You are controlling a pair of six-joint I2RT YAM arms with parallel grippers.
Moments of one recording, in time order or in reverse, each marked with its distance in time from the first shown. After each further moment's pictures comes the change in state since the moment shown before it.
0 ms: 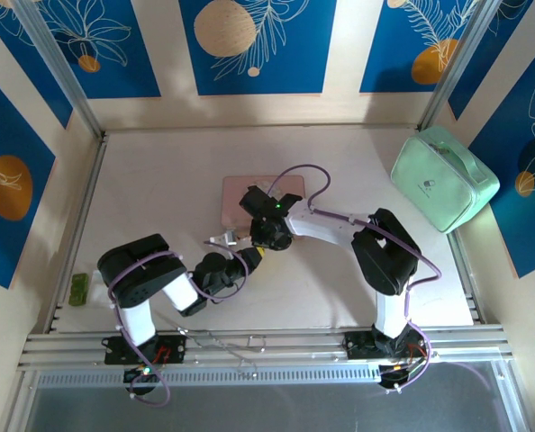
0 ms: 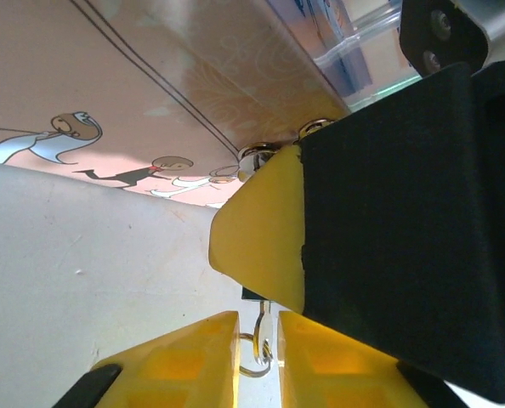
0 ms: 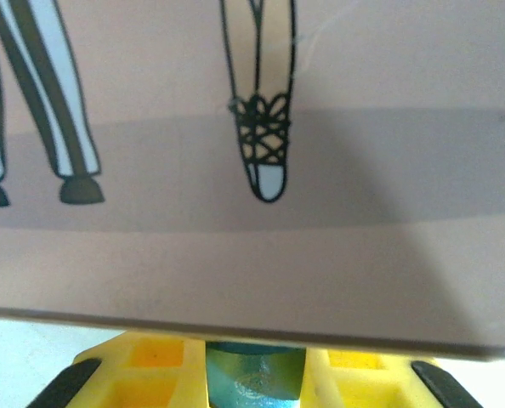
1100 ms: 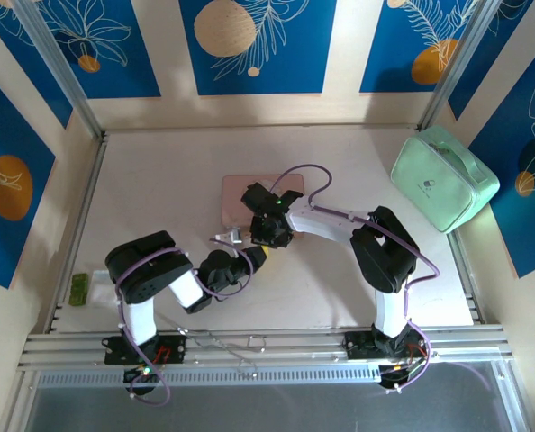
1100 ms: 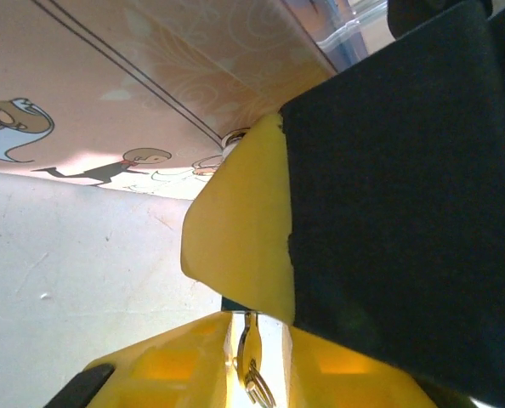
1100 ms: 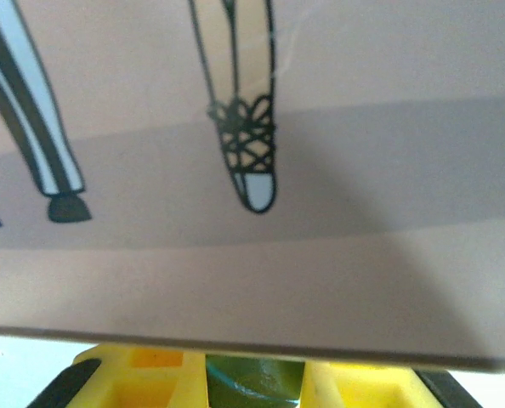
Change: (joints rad) left arm 0.001 0.052 0.047 0.000 0.024 0.031; right arm -0.024 0.012 0.014 0.002 -0.056 0.037
